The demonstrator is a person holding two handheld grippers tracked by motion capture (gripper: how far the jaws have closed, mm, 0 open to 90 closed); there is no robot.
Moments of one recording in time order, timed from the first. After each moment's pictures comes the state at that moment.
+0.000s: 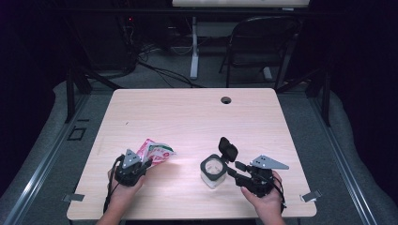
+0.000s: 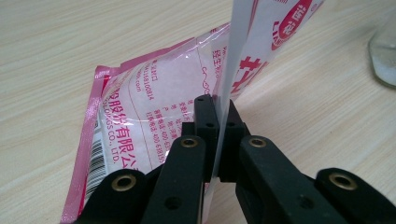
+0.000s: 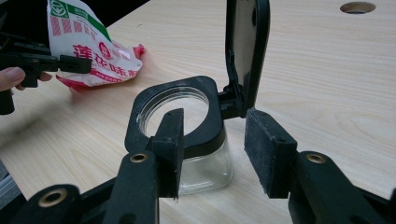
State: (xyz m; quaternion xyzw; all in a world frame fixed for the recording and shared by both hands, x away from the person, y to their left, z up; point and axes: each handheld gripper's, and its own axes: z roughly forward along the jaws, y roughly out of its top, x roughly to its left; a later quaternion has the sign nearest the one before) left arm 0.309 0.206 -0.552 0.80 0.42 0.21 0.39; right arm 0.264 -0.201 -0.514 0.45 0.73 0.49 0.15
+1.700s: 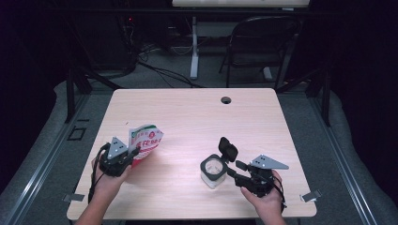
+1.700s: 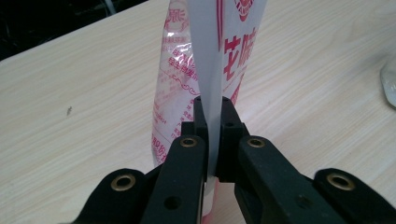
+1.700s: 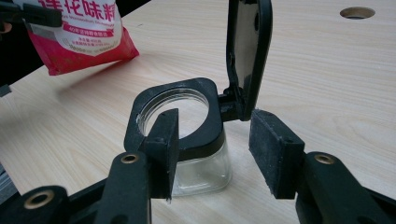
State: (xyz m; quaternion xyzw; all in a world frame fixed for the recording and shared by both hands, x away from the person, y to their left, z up) left arm 0.314 0.232 -0.494 0.79 0.39 0.26 0.38; right arm 0.265 -0.201 -0.513 0.45 0.74 0.49 0.16
